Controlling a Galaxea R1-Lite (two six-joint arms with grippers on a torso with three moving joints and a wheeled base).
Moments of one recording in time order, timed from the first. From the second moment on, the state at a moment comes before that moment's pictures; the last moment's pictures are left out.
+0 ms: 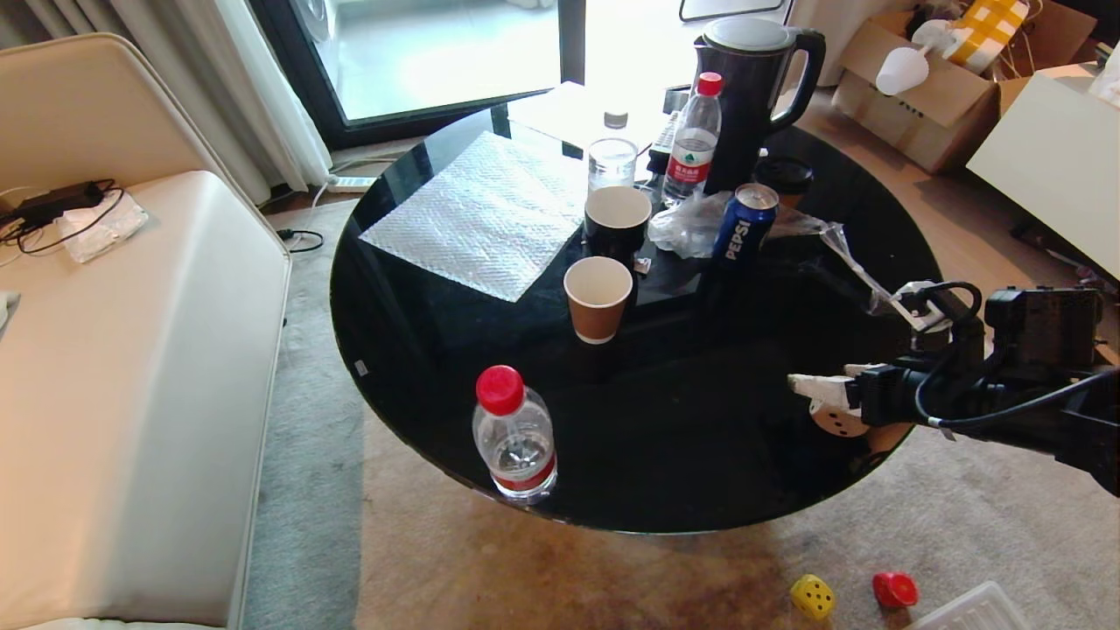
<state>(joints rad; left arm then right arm) 0.00 0.00 0.00 0.01 0.01 0.00 0.03 1.75 -0.67 -0.65 0.43 -0.05</state>
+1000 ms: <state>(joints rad) 0.00 0.00 0.00 0.01 0.01 0.00 0.01 1.76 -0.67 -0.64 0.43 -0.17</state>
